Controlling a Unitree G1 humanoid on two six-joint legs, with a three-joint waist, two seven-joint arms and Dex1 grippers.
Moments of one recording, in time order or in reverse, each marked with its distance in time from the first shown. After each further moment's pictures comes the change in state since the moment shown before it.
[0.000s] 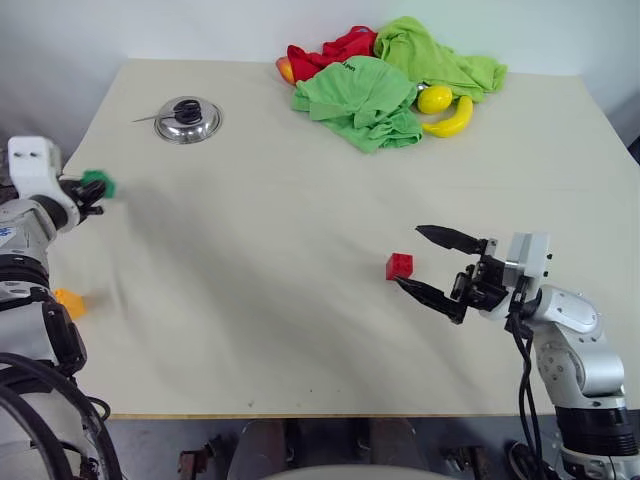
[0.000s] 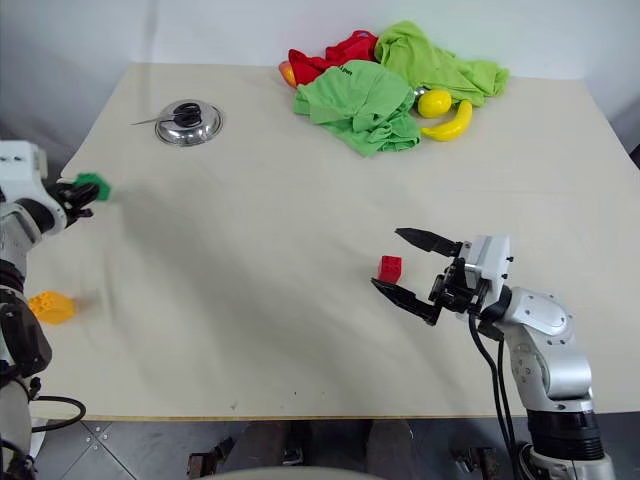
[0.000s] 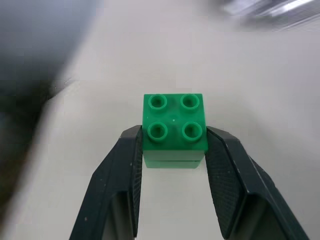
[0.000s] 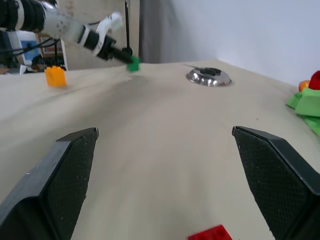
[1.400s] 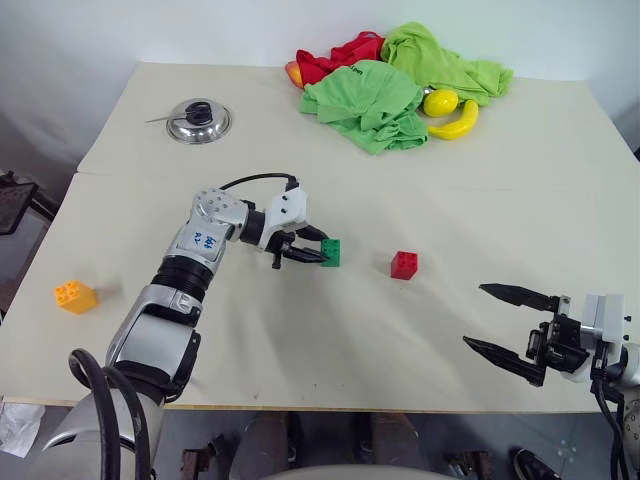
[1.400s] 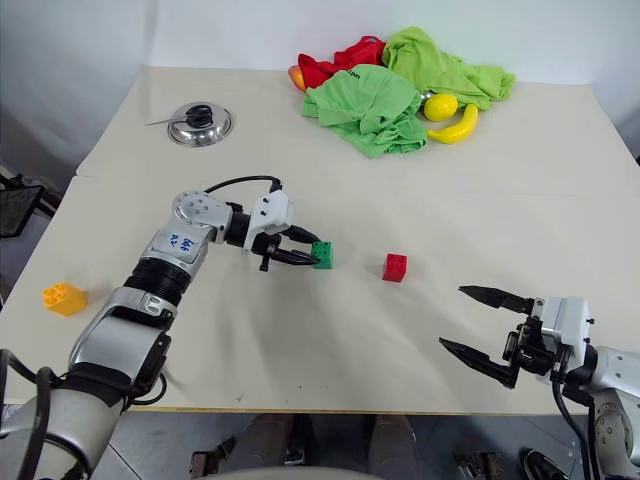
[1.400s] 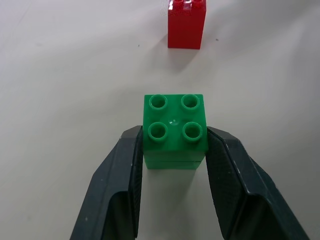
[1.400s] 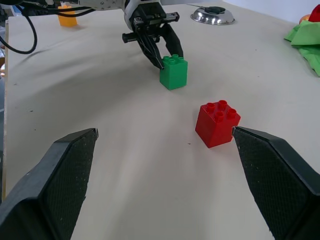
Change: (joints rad) left arm 0.047 -0.479 -0.499 -0.364 0.121 -0.234 -0.595; right arm 0.325 -0.113 -0.239 0.074 0.038 -0.091 0.247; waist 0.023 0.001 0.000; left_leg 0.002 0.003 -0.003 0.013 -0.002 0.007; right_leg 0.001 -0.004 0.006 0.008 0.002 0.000
